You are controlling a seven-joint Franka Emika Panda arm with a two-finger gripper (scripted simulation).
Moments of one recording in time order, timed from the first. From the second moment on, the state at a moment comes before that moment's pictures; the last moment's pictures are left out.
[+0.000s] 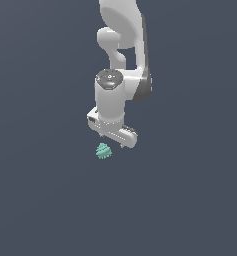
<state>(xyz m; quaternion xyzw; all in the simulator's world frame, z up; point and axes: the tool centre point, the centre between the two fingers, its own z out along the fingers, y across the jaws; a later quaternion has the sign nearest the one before) 0.003 -0.024 0.143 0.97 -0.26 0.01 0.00</state>
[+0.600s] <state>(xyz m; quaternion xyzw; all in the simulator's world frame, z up) -0.004 -0.044 0.119 0.90 -0.44 0.00 0.00</state>
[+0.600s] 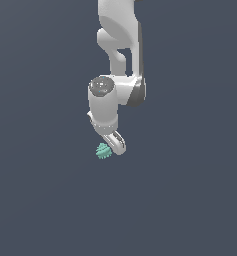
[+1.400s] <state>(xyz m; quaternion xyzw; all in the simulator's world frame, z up) -0.013 -0.068 0.096 0.79 -0.62 0.00 0.00</state>
